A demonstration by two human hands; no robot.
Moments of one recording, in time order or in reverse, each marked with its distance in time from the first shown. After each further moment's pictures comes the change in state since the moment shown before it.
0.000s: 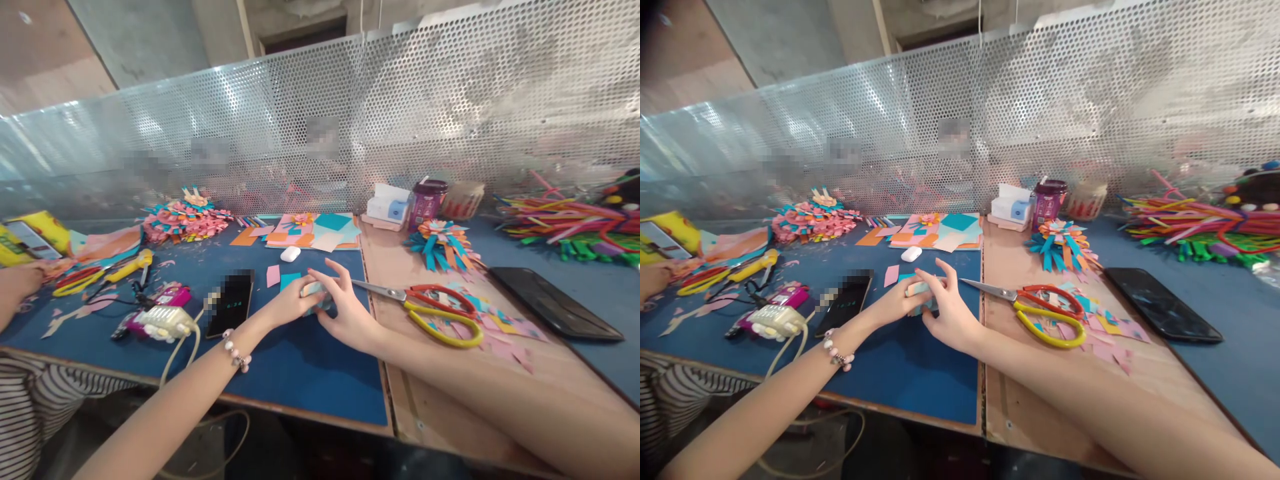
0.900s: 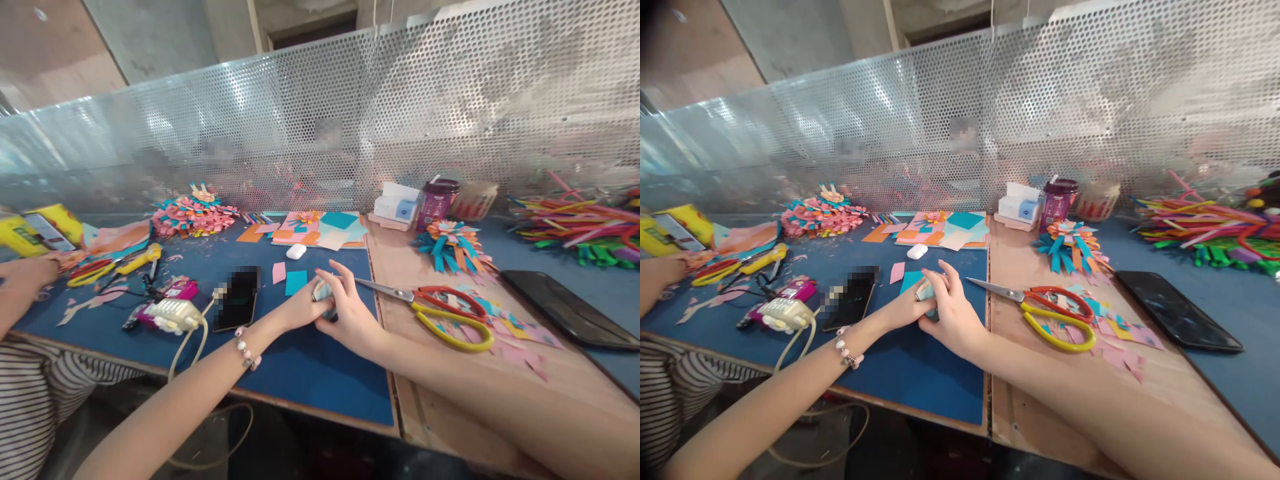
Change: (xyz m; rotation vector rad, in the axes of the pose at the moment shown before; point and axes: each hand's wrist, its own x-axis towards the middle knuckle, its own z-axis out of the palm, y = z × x) left_hand 0.000 -0.006 0.016 -0.122 0.005 0.062; right_hand -0.004 -0.003 0.008 -0.119 0.002 0.022
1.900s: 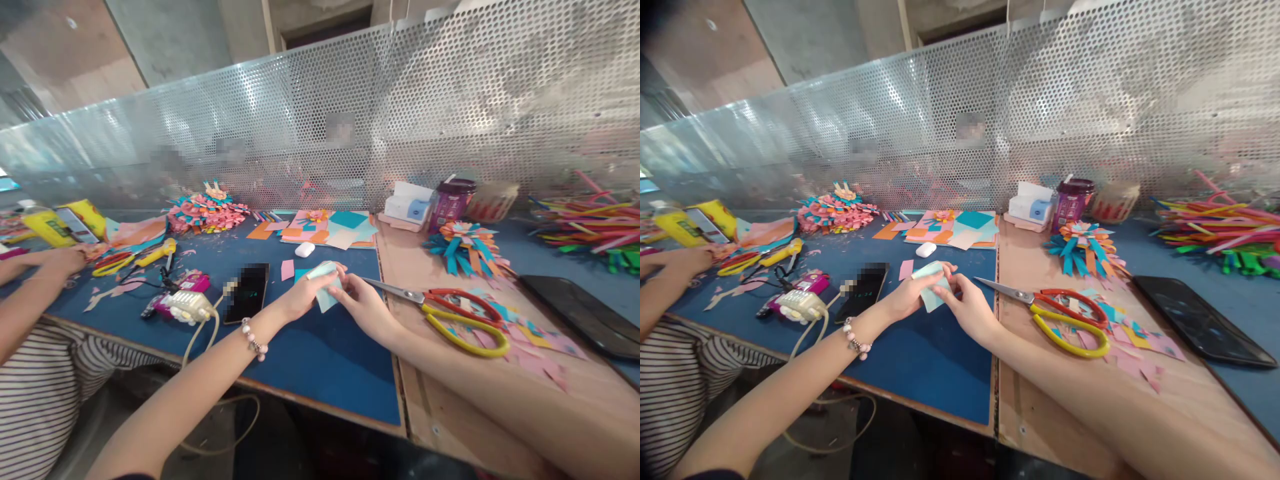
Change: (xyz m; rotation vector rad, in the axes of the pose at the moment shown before) left_hand 0.005 0.005 -0.007 -0.513 0.083 -0.043; right_hand 0.010 0.017 -0.002 0.302 0.100 0.234
